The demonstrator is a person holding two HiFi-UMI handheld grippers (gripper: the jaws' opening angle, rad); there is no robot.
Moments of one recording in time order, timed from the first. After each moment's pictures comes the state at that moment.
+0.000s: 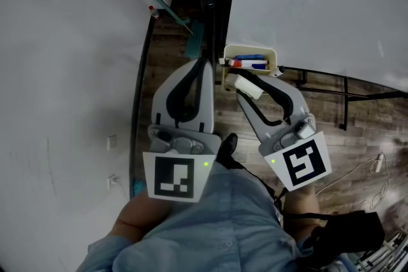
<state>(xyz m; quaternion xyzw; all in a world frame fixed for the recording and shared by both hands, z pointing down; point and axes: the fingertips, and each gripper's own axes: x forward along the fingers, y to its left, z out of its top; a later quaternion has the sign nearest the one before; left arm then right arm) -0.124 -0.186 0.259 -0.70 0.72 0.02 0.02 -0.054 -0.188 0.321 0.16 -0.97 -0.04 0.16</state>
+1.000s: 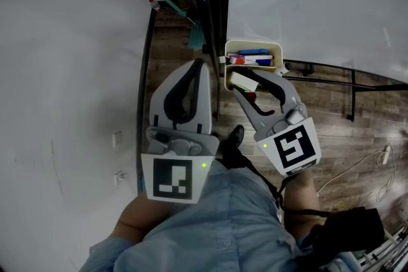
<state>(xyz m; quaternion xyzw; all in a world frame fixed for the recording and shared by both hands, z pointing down) -0.130 -0.195 0.285 -0.70 0.71 -0.01 0.00 -0.066 -0.203 0.381 0.15 -0.97 -0.01 0.21</state>
